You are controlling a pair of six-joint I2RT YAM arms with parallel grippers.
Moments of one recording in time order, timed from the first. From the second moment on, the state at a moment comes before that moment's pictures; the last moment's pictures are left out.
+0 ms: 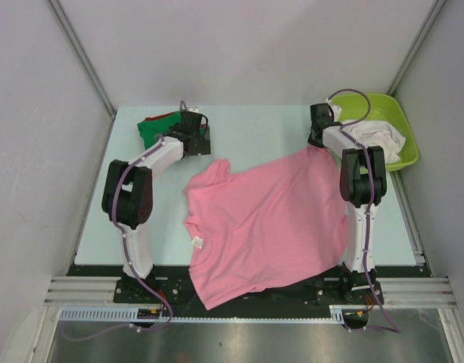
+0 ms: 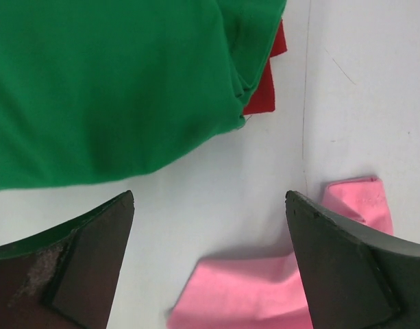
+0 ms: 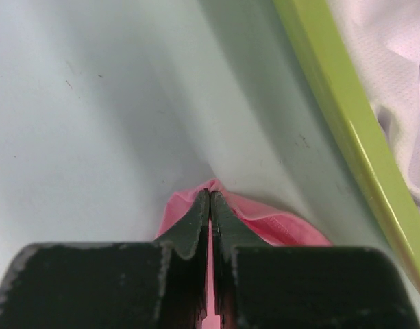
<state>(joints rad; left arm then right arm) -0.34 1.94 1.47 -0.37 -0.34 -0.26 0.13 2.27 1.76 -0.36 0.36 0.44</state>
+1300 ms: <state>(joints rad) -0.57 1.69 1.11 -0.40 -0.10 -0.37 0.17 2.23 1.70 -0.36 0.36 0.44</state>
